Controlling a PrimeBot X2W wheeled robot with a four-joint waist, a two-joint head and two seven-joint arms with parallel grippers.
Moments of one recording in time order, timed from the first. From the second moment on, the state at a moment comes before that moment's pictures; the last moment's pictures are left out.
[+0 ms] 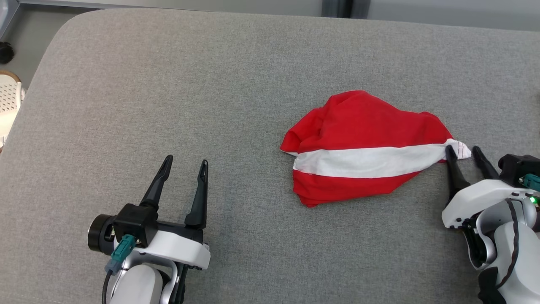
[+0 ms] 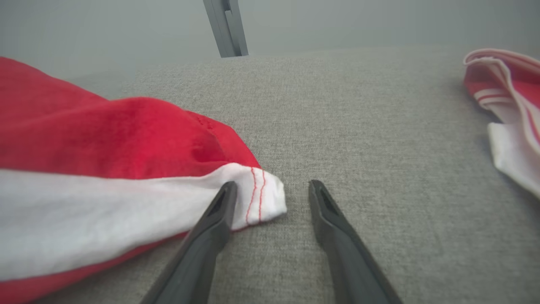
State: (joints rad) left arm -0.19 0.05 -0.20 0.22 -0.18 -0.01 -0.26; right arm -0.44 -0.08 -0.11 0.61 0.14 0.13 -0.08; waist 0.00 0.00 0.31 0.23
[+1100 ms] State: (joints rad) left arm -0.31 0.05 -0.47 0.41 -0.29 -0.11 -0.22; right arm -0.40 -0.07 -0.08 0.47 0.10 0.13 -0.09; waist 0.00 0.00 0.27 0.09
